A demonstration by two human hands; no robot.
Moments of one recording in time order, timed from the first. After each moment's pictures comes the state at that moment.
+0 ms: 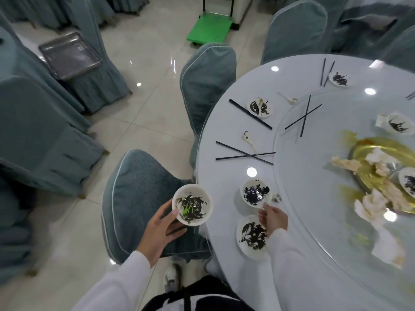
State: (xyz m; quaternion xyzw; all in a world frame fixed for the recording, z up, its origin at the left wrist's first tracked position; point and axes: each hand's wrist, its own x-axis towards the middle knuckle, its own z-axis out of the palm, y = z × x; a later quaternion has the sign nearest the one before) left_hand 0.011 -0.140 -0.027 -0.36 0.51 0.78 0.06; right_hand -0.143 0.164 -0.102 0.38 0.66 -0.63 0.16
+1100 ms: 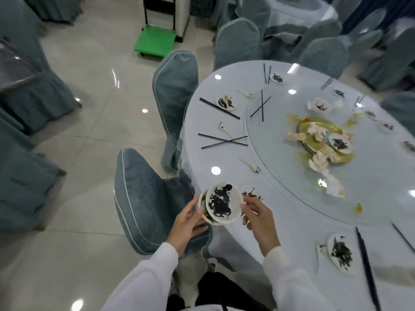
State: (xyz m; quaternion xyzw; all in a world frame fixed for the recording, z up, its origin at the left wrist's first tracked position) left_hand 0.069 -0.146 -0.022 -0.17 0.55 0.79 0.20; right_hand 0.045 0.080 0.012 0.17 0.76 -0.62 0.07
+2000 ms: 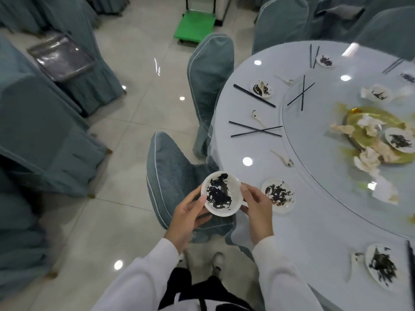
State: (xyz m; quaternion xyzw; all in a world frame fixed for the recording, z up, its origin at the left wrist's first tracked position) left_hand 0.110 -0.172 0.018 -0.22 0.55 0.79 0.11; right_hand 0.049 0.010 0.016 0.22 0.62 -0.74 0.08
